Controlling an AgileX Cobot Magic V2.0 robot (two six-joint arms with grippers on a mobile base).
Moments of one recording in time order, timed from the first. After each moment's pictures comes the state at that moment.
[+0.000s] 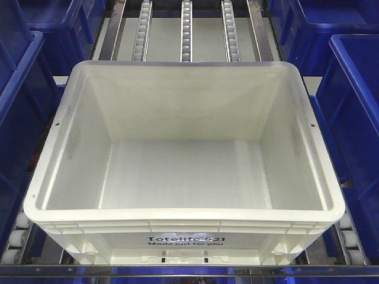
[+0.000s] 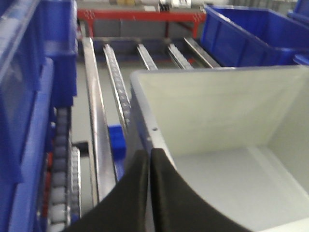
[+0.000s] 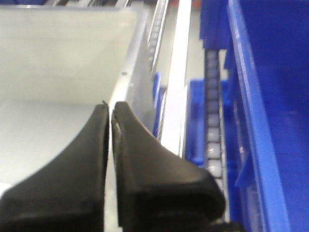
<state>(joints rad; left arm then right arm) -0.13 0.36 -0.58 -0.26 0.53 0.12 0.22 0.38 -0.55 0.21 0.49 -0.08</state>
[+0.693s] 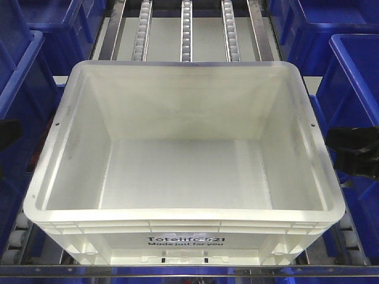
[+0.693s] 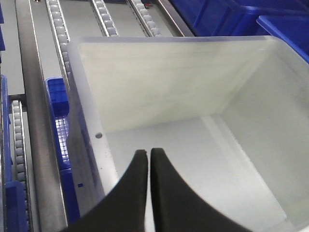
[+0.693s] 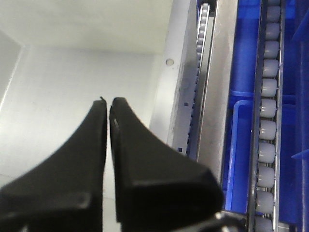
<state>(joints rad) -0.13 0.72 -0.74 -0.58 0.59 0.35 0.22 0.80 -0.78 0.39 0.61 -0.13</state>
